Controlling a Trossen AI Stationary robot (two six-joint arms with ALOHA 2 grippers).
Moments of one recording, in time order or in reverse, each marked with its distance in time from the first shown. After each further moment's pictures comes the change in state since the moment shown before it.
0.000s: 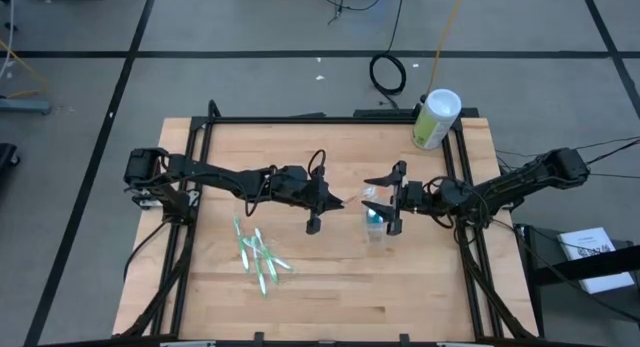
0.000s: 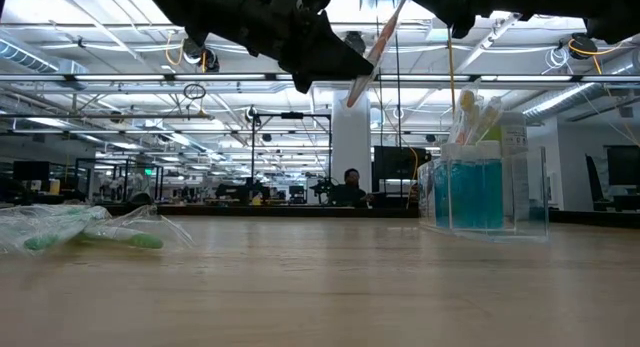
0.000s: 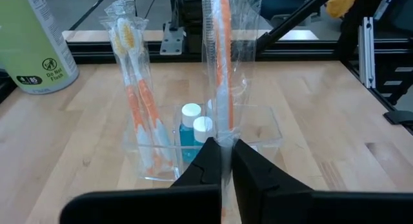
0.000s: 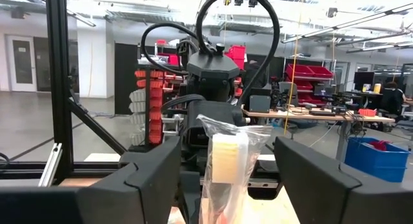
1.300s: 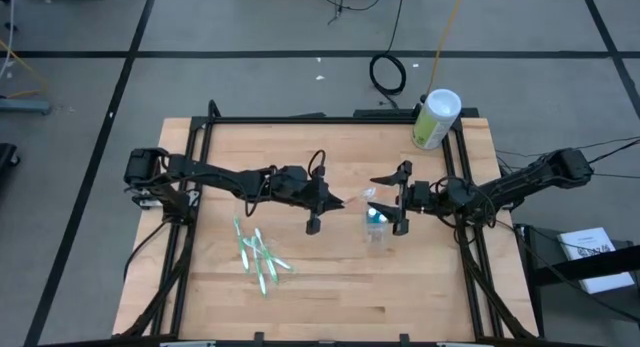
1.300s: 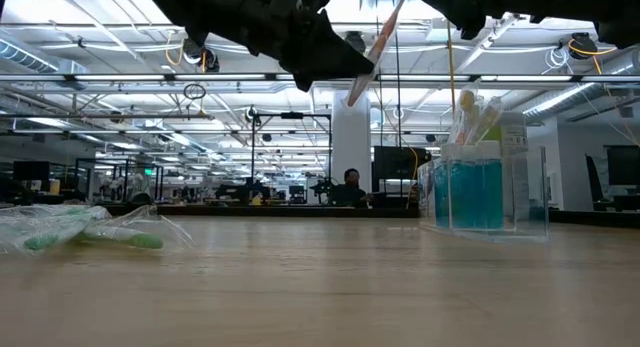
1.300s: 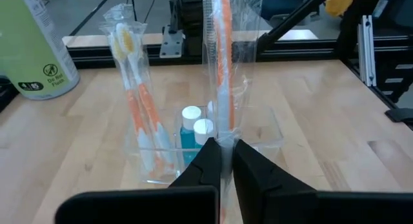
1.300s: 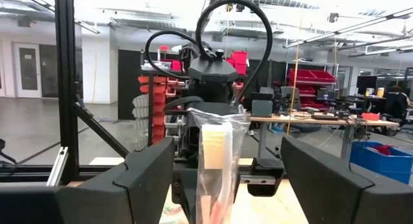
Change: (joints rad) left arm -0.002 0.001 0.000 0.007 0.001 0.022; right arm 0.008 -0.065 -0.051 0.010 -0.005 0.000
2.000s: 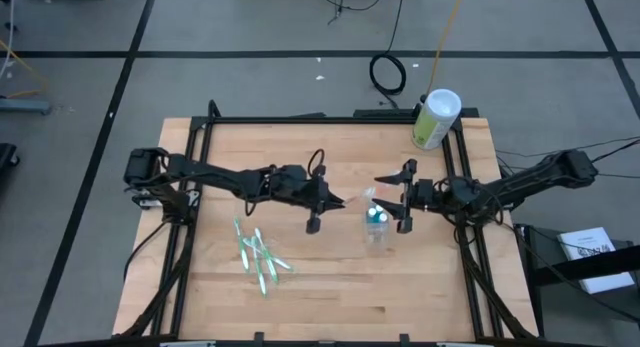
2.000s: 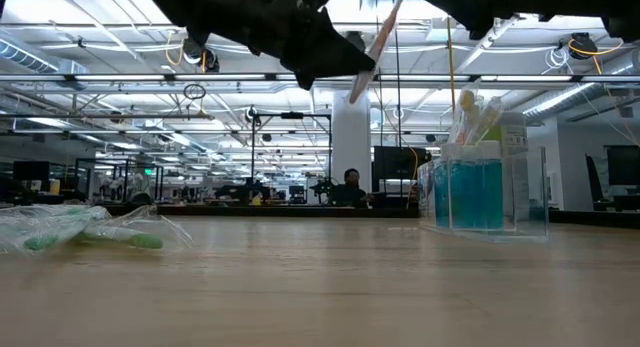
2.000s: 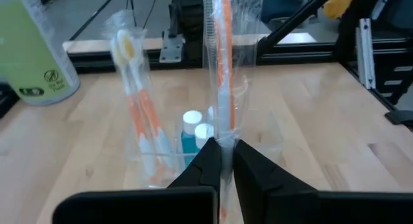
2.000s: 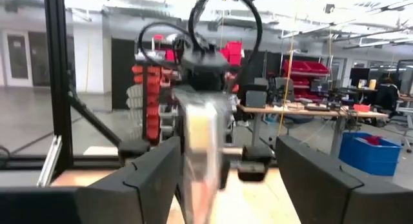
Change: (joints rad) left arm 0.001 0.000 0.000 0.016 0.011 0.010; right arm 0.002 -0.100 0.000 -0.145 0.026 0.002
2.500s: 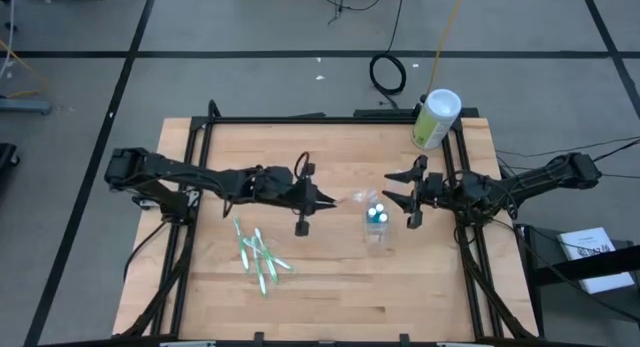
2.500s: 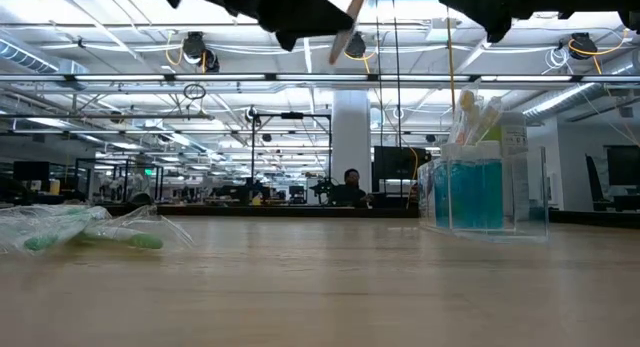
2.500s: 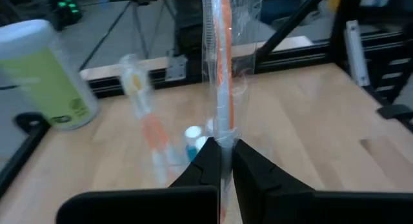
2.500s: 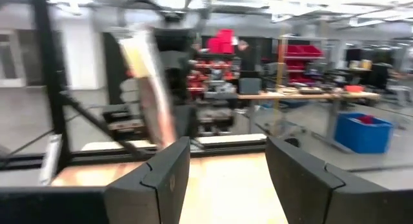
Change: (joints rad) left arm -0.054 -0.144 0.000 -0.124 -0.092 0.088; right arm 0.000 -0.195 0.000 -0.253 0.036 0.069
